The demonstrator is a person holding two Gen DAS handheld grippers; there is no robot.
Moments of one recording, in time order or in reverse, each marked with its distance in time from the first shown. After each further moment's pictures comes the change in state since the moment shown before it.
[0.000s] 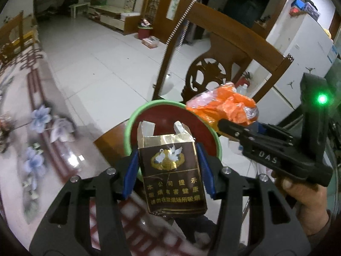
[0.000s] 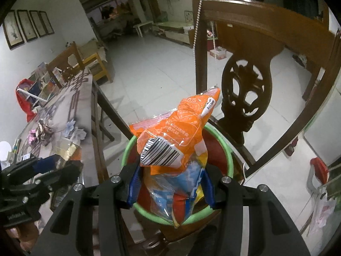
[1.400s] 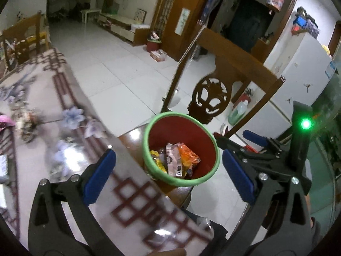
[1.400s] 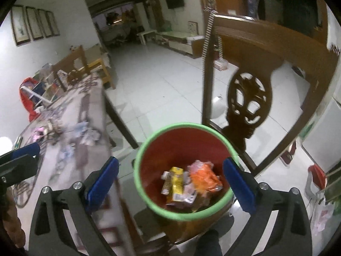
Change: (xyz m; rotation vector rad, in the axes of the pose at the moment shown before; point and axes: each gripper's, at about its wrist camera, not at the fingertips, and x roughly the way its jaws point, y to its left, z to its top) left arm -0.100 0.031 -0.017 -0.071 -0.116 0.028; right arm -0.037 0.050 -0.012 -0.059 -0.083 -0.015
